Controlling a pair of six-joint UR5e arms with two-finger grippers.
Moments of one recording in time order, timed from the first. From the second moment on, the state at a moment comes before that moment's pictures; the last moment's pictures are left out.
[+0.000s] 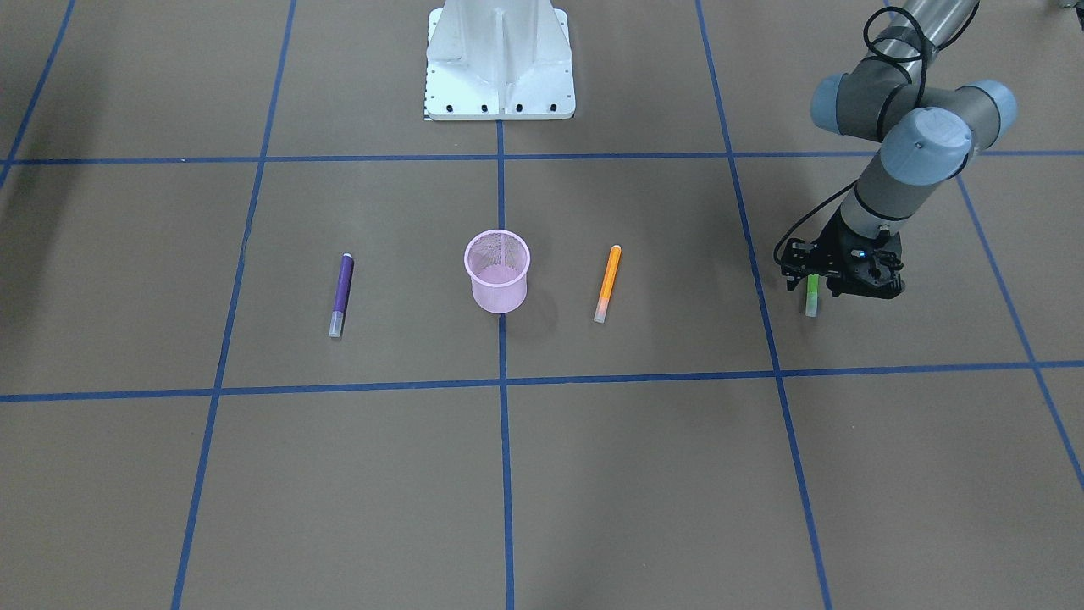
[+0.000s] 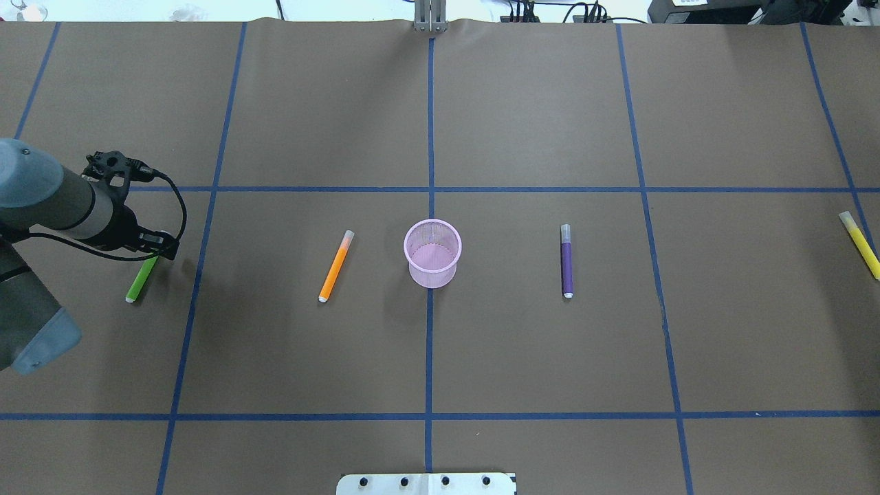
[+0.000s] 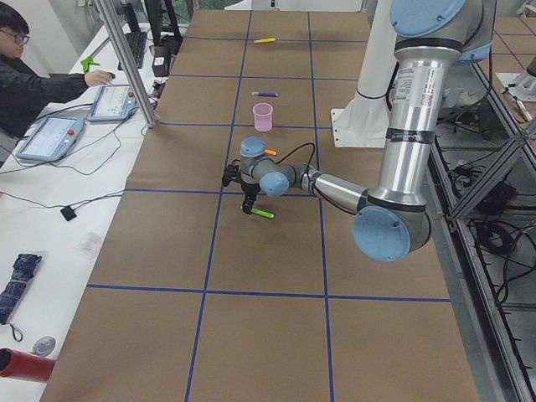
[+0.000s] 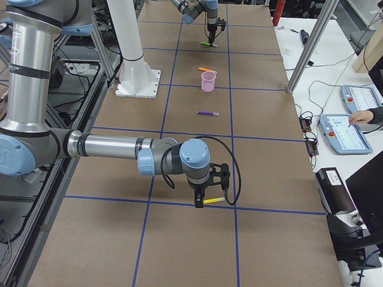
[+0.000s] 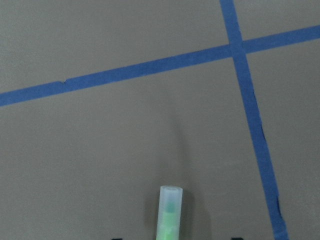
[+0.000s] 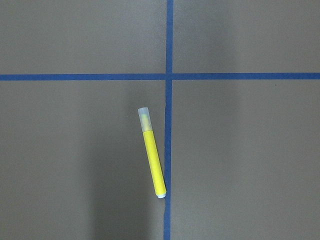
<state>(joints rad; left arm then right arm) -0.80 -1.70 -1.66 -2.00 -2.02 -0.75 1.59 -1.76 1.75 -1.43 2.39 0.07</state>
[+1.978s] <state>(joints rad) -0.85 -1.73 -1.97 -2.00 -1.95 -0.76 1.59 -1.71 1.71 -1.43 2.39 0.07</state>
